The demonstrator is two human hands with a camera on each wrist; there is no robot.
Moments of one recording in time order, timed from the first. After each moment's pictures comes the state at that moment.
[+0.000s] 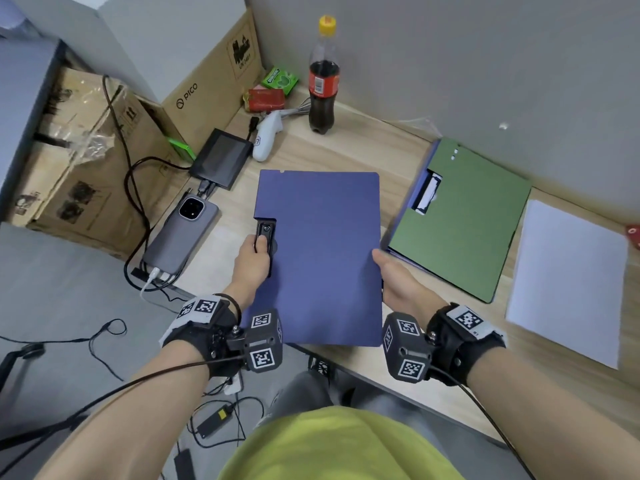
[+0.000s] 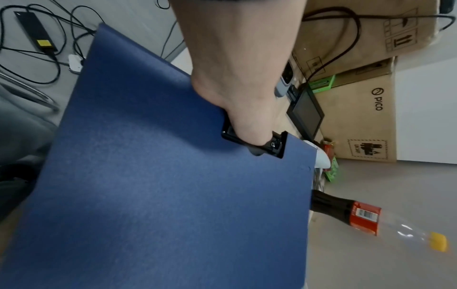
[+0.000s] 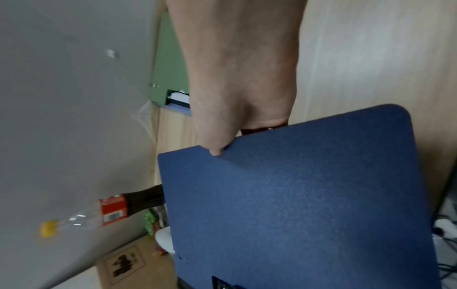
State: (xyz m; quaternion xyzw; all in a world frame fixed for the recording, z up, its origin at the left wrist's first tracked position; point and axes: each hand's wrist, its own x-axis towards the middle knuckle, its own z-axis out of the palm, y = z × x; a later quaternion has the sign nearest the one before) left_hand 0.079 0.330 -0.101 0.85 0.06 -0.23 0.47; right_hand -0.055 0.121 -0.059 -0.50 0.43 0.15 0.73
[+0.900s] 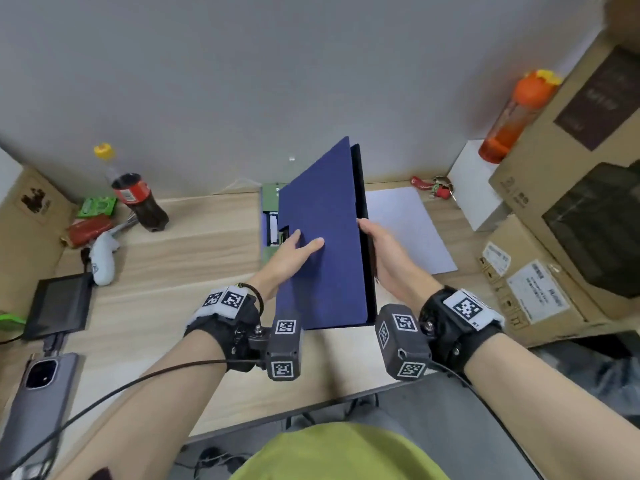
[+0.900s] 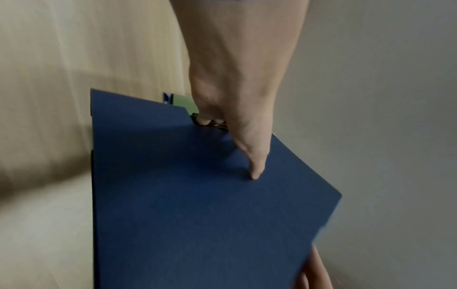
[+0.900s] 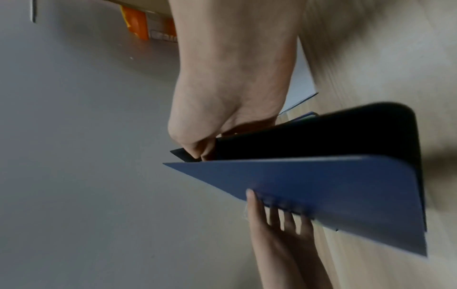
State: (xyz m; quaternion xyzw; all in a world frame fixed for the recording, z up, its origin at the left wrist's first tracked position) left_hand -0.029 0.098 0.012 0.71 -0.29 -0.50 0.40; right_hand -0.193 0.029 0.053 -0.49 0.42 -0.22 0.73
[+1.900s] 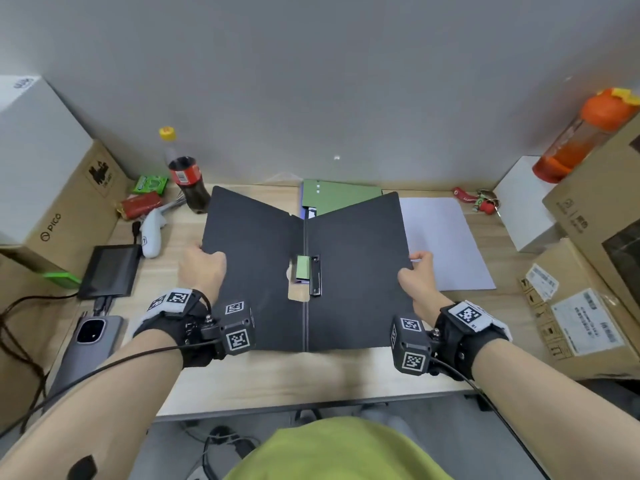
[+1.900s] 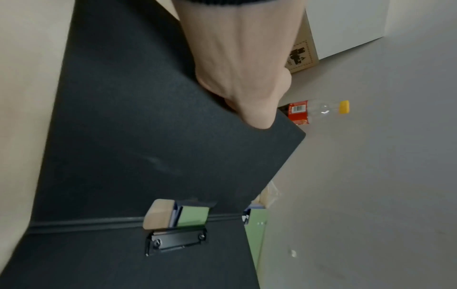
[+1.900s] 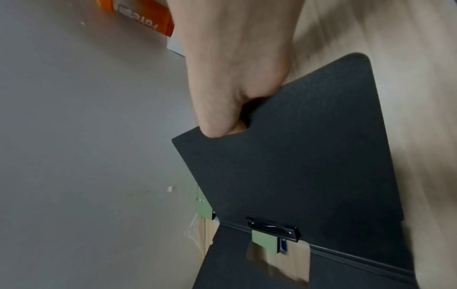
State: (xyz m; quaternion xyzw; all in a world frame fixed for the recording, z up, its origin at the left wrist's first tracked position) left_hand 0.101 0.214 -0.012 0.90 -0.07 -0.17 0.40; right_hand -0.192 0.034 -0.008 -0.55 0.60 -0.21 0.54
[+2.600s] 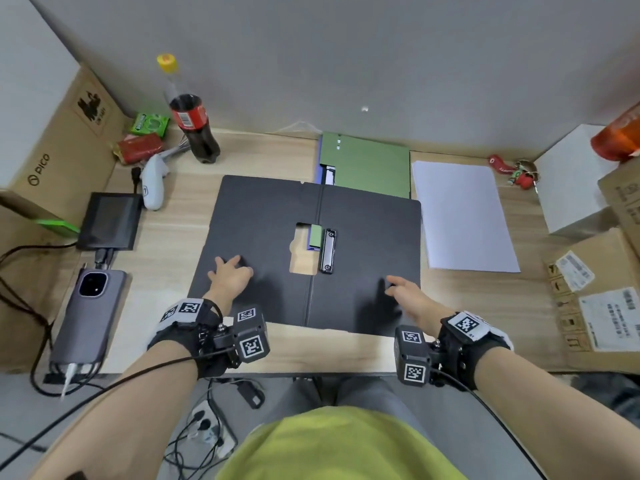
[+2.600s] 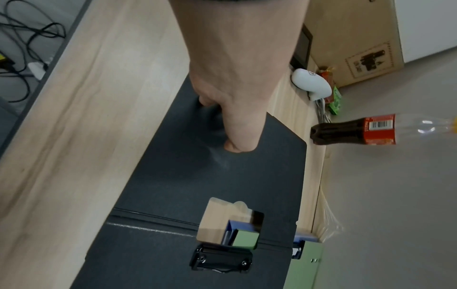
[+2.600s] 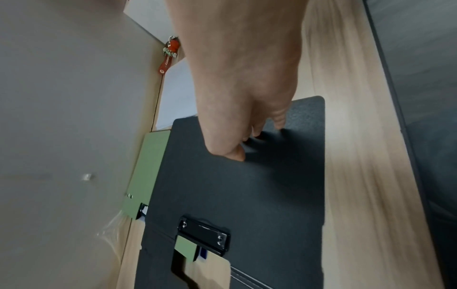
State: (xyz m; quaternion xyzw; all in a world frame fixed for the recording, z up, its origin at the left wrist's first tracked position) left_hand 0.082 0.242 -0.103 0.88 -0.09 -0.41 0.23; right_hand -0.192 0.060 -0.075 -0.57 0.60 0.08 0.55
